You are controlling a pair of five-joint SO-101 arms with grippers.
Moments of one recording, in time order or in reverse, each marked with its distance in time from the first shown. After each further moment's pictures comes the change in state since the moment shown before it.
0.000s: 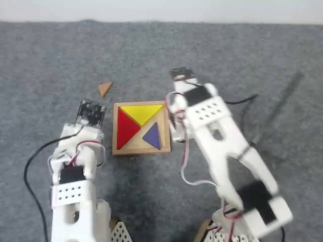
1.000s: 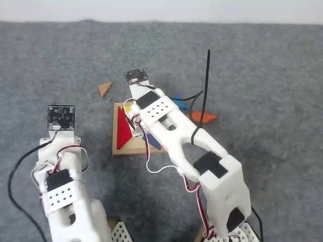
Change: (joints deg) left arm -14.6 0.0 0.8 2.9 3.3; right arm -13.8 33.5 -21.5 -17.6 -5.5
